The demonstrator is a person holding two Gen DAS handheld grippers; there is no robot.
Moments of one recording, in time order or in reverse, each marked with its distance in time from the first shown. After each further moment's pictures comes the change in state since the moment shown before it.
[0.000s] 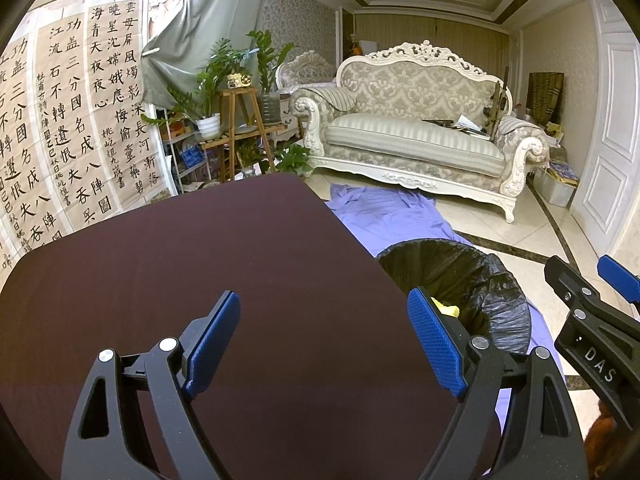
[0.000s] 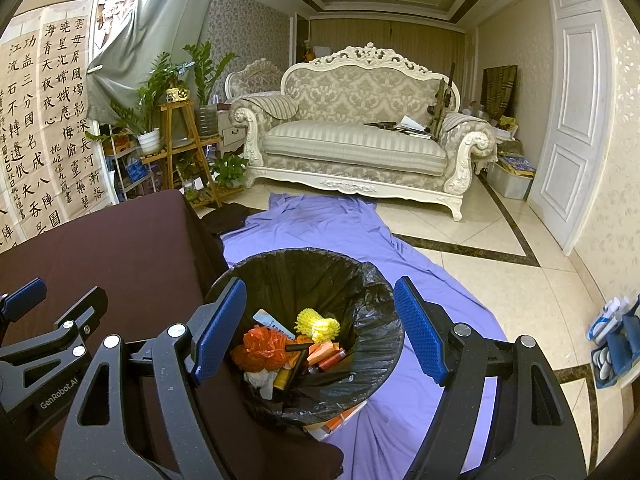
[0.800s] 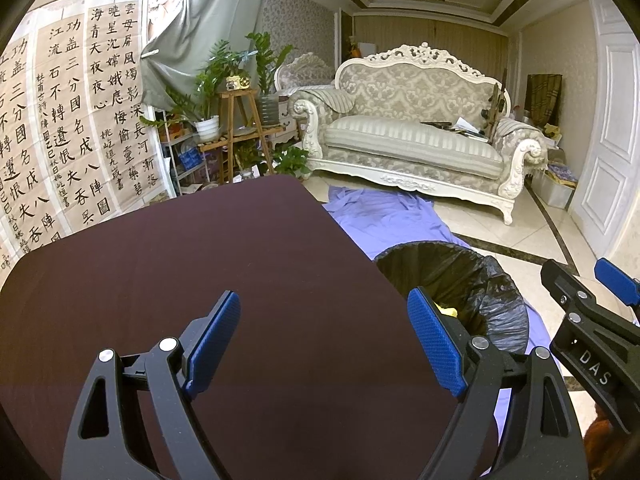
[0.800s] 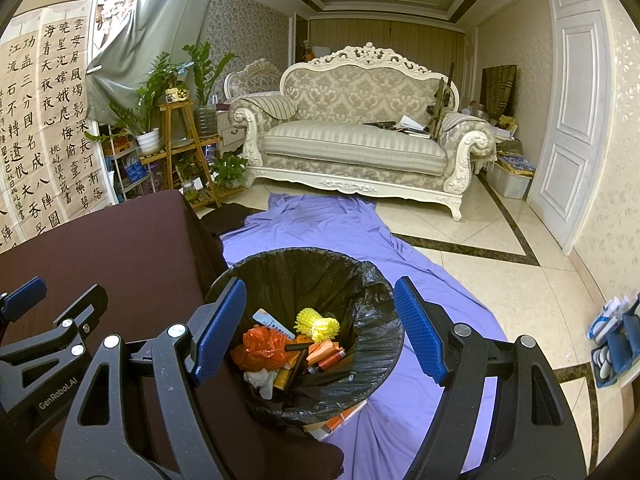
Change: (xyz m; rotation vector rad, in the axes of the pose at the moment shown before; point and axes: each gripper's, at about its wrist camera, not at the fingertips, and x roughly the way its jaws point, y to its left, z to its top) left arm -0.003 -0.008 -0.002 -0.003 -0.005 -0.003; right arm 0.001 0.000 0.000 0.000 -0.001 0.000
